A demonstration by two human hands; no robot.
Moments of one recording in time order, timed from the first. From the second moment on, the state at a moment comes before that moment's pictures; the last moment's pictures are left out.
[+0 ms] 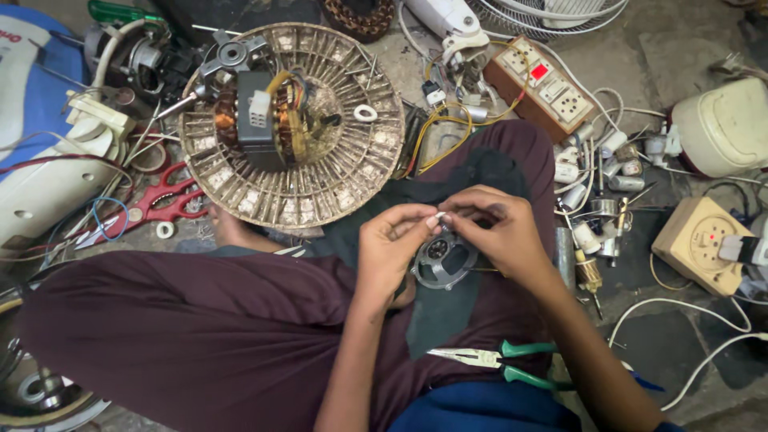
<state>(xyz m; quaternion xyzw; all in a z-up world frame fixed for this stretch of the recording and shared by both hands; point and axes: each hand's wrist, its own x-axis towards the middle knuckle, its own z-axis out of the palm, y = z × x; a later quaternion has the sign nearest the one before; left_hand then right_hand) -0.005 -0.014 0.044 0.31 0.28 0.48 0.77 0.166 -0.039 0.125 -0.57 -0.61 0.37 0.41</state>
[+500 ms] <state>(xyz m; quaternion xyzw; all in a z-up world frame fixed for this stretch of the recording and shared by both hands) -0.013 -0.017 0.062 0.45 0.32 0.45 0.70 0.143 -0.043 0.132 -0.58 -0.70 0.21 0.36</state>
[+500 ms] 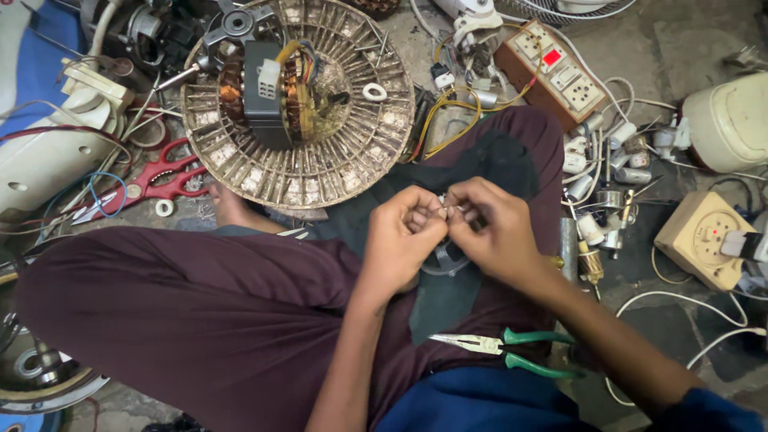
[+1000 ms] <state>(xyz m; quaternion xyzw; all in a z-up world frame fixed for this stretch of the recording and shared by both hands) -0.011 -0.033 0.088 0.34 0.30 0.44 0.77 0.255 -0.011 0.175 -0.55 -0.74 0.19 0.33</state>
